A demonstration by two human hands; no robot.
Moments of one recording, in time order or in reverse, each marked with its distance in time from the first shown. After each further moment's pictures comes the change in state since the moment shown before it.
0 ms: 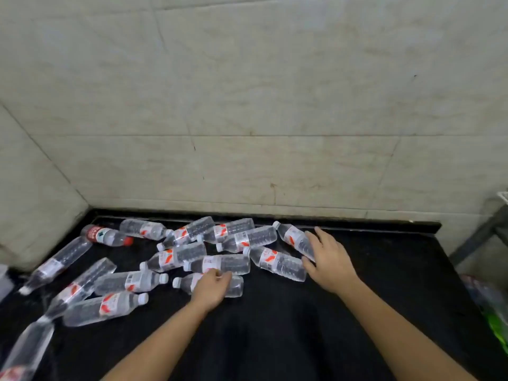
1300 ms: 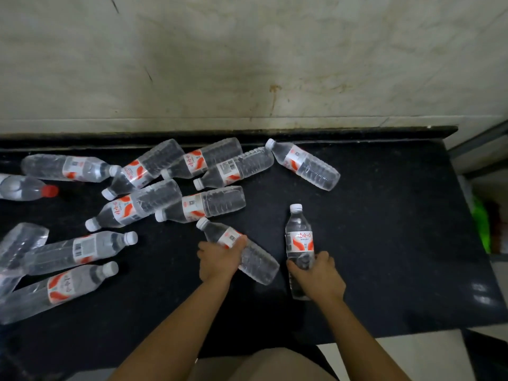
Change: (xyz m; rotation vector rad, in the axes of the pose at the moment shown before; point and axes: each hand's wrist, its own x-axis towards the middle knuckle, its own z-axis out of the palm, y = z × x) left_hand 0.100 -0.069 0.075 -0.085 -0.136 -0.485; right_hand -0.055 -0.075 0.158 0.315 -0.439 0.965
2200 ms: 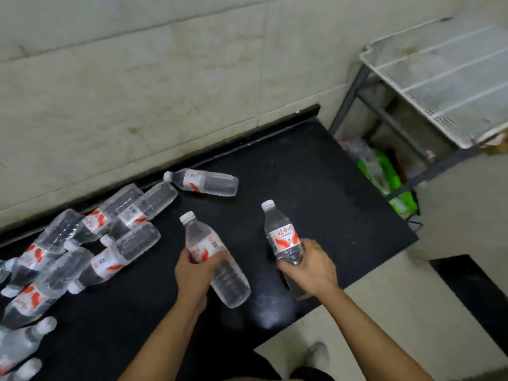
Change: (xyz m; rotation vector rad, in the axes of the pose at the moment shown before) left_hand -0.115 0.041 0.071 -0.395 -0.316 0.394; right_hand -0.012 0.134 -0.093 0.335 0.206 -0.076
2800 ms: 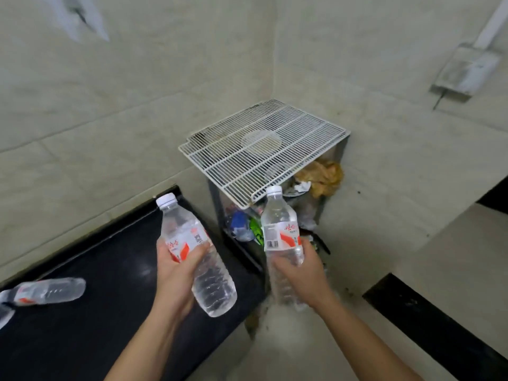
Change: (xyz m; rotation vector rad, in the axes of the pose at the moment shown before) left_hand -0.212 0.062 0.406 -0.109 -0.382 0.489; right_hand 0.025 0.253 -0.353 0.836 0.297 -0.094
